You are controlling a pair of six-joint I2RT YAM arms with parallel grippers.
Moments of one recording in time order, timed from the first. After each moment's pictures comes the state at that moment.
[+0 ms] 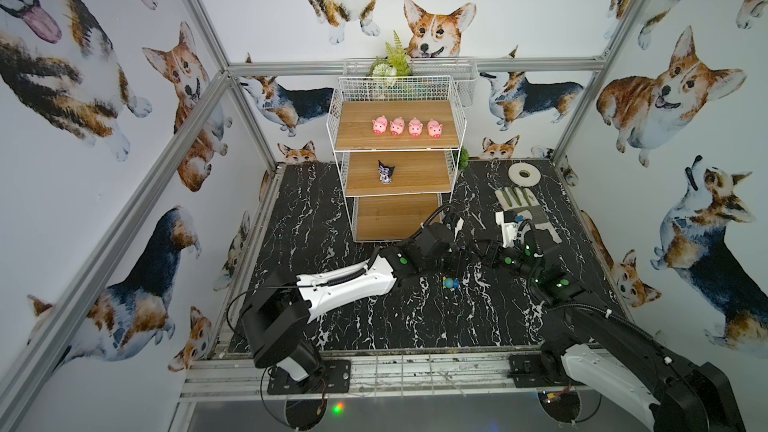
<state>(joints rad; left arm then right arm) -1.04 1.58 1.09 -0.11 0.02 -0.54 0.45 0.90 0.46 0.09 -0.40 0.72</state>
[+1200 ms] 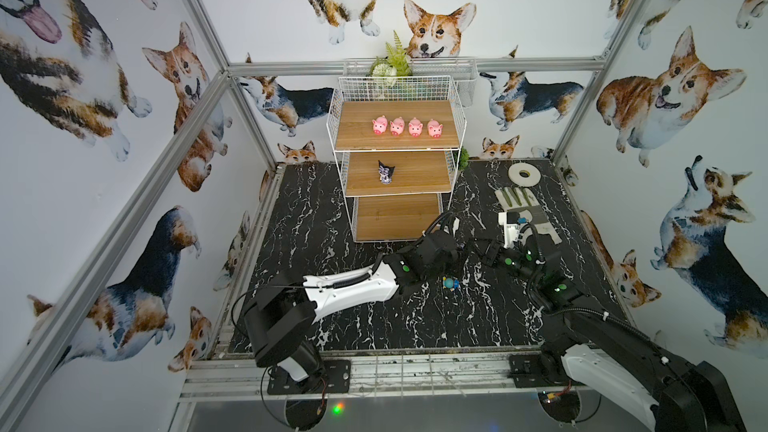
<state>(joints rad) -1.07 1.59 1.03 0.01 -0.13 -0.61 0.46 0.90 0.41 0.23 -0.39 0.81</state>
